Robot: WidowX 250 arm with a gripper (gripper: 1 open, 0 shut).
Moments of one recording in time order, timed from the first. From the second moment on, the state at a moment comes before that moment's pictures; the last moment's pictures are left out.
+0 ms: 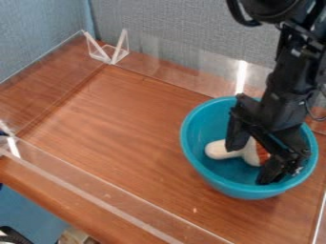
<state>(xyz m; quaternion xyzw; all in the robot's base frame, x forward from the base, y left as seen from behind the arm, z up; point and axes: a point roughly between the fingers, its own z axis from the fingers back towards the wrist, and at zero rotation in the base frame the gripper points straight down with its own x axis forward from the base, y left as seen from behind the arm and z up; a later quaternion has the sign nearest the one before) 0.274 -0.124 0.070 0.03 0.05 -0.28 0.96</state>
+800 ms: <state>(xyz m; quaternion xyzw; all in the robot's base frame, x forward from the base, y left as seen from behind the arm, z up) 0.280 -0.114 0.062 0.05 0.05 -0.26 0.96</state>
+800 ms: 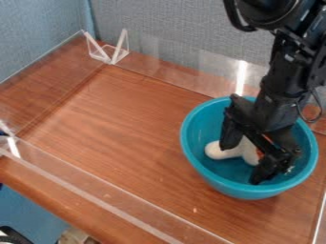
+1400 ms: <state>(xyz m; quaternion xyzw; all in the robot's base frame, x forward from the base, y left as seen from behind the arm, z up) 0.281 -0.102 0.063 0.07 0.06 -0.25 0.96</state>
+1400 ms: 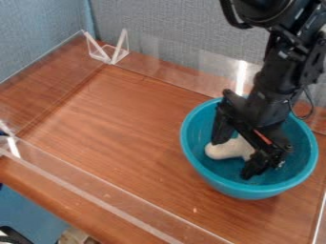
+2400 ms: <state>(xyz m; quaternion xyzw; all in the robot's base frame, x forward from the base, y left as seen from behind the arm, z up) 0.287 -0.093 0.085 0.08 0.02 -0.24 0.97</state>
